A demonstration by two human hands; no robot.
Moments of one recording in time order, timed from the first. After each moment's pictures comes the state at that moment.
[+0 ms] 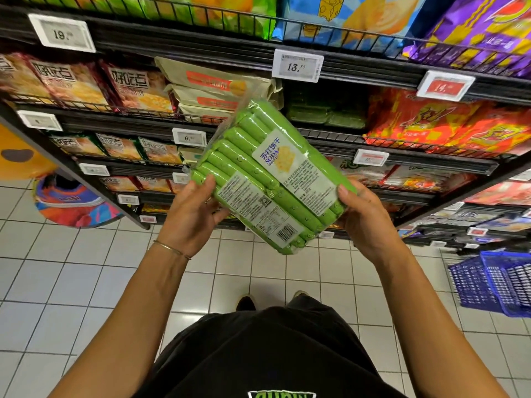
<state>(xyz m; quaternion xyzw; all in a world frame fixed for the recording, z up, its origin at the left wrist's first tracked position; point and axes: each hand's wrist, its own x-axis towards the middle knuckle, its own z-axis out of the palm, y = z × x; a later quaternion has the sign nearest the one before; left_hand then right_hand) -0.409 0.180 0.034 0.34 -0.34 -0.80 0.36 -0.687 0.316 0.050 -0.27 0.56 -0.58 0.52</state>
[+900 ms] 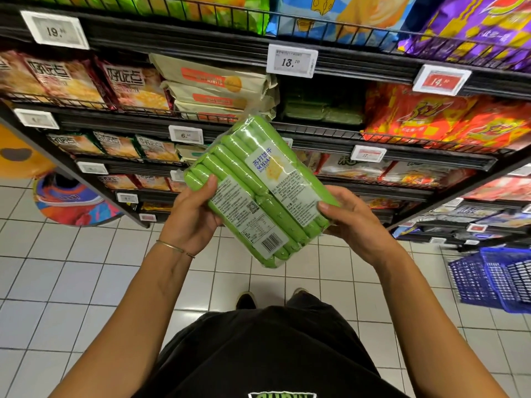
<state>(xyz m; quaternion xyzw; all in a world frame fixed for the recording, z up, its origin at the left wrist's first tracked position) -0.417 0.186 0.030 0.35 -0.31 -0.81 0.36 -0.690 0.328 0.042 -0.30 0.61 -0.48 0.55</state>
